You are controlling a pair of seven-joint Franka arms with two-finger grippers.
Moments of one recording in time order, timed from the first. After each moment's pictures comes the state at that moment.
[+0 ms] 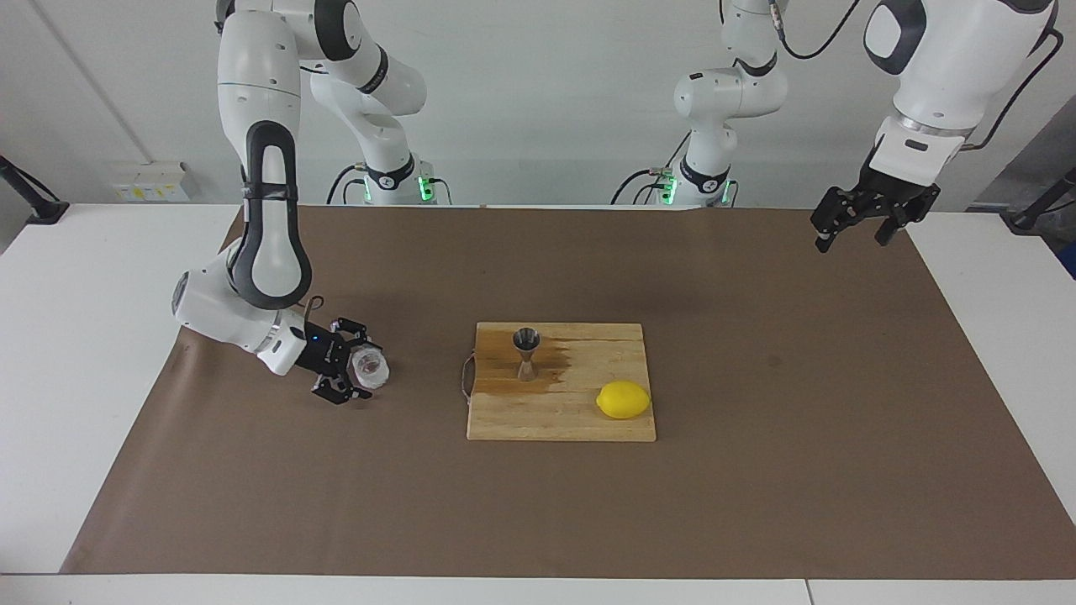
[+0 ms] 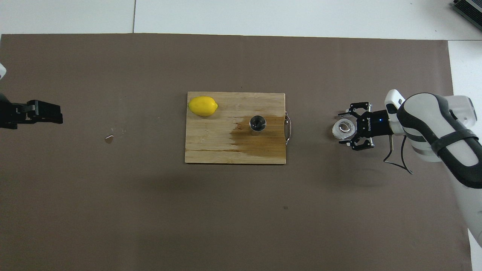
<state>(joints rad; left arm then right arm) 0.06 -0.08 -0.12 -1.68 0.01 1.67 -0.13 -0.11 0.44 -0.02 -1.94 0.84 2.08 -2.16</state>
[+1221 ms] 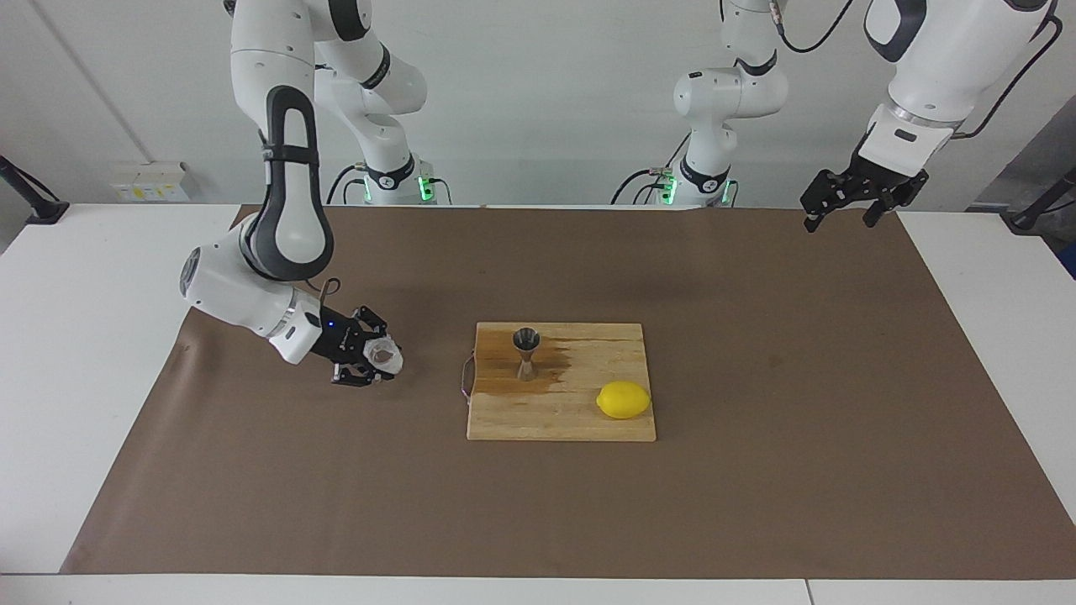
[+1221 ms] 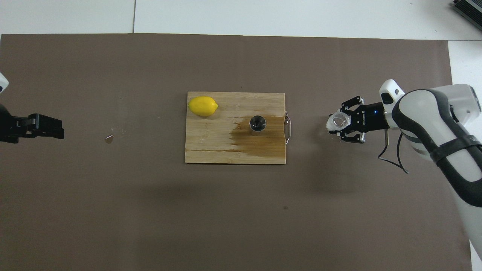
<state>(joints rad) 0.01 -0.09 -0.07 -1.68 -0.02 1.58 -0.10 -0.01 0.31 -0.02 -1.92 0.76 2.06 -1.84</state>
